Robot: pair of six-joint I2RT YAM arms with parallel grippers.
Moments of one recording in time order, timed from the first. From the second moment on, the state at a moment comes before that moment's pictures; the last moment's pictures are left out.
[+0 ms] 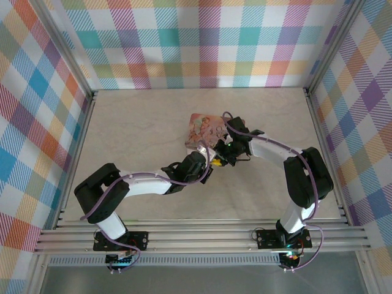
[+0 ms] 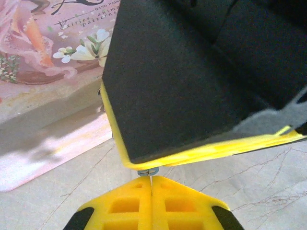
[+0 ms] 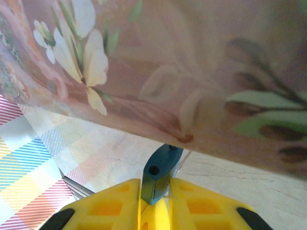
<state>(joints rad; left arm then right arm) -0.93 1.65 0.80 0.21 -0.21 -0.14 0.50 1.72 1.11 -0.50 -0.55 0.98</state>
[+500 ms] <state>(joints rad) -0.94 1.65 0.80 0.21 -0.21 -0.13 0.50 1.71 1.09 -0.46 -0.55 0.99</state>
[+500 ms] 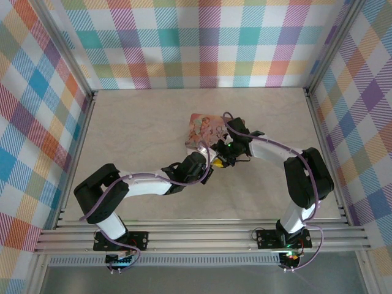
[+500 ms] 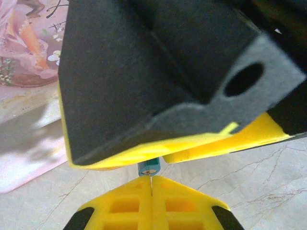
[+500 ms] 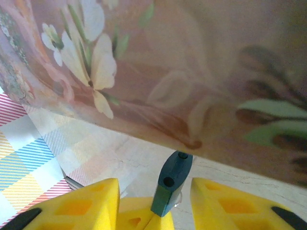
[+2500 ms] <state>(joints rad) -0.93 1.37 0.56 0.23 -0.33 -0.55 0.47 1.51 0.78 -0.09 -0.33 1.33</state>
